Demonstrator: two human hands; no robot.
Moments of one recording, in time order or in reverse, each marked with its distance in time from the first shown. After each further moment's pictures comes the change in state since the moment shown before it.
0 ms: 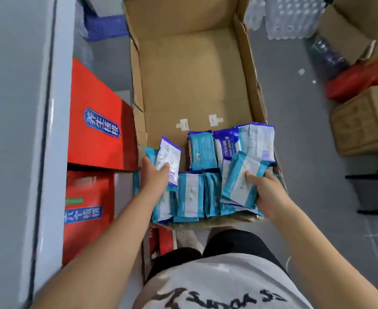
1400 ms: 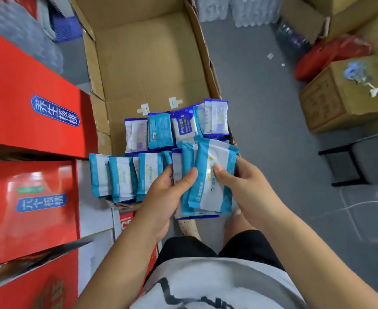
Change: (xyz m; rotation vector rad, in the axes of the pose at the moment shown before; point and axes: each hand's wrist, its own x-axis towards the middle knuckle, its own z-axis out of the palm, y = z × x) left_hand -0.213 0.024 0.053 -0.563 -0.630 0.035; right_hand -0.129 -0.004 -0.078 -0.110 -0.256 -0.247
